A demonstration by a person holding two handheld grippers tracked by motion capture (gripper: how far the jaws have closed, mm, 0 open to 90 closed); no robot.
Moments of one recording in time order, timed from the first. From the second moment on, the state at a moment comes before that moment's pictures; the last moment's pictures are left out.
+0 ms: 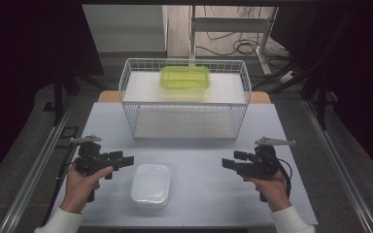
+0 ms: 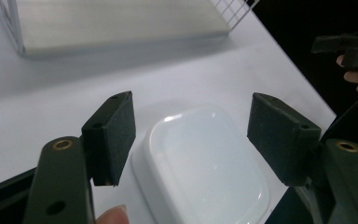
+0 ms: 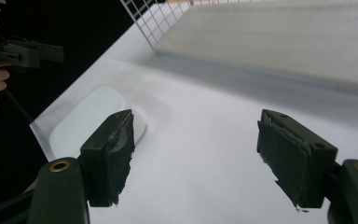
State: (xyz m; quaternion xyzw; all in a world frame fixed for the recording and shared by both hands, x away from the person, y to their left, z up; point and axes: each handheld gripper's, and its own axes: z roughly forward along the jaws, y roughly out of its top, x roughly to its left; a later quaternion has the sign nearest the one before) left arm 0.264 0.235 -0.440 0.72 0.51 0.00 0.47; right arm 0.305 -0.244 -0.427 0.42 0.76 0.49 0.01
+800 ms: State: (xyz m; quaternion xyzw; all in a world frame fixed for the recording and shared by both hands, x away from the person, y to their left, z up) left arm 0.250 0.234 -0.443 0.73 0.51 0.01 0.46; right arm 0.294 -0.246 -0.452 0.44 0.78 0.45 0.02
